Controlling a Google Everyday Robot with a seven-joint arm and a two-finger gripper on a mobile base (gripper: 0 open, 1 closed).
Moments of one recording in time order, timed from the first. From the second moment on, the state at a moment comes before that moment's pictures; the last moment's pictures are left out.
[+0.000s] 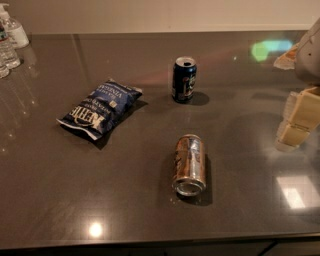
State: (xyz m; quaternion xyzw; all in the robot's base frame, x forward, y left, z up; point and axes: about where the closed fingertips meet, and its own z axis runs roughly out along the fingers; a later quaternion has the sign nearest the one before) arm 0.438 -0.217 0.976 -0.60 0.78 -0.03 0.16
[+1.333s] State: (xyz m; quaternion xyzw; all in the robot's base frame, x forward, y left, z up) arm 0.471 -0.155 0.969 -0.70 0.69 -0.01 0.20
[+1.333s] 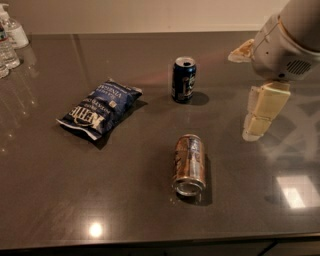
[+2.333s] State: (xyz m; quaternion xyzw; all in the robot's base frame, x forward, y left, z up) arm 0.534 -0.049 0.962 -0.79 0.56 0.02 0.24
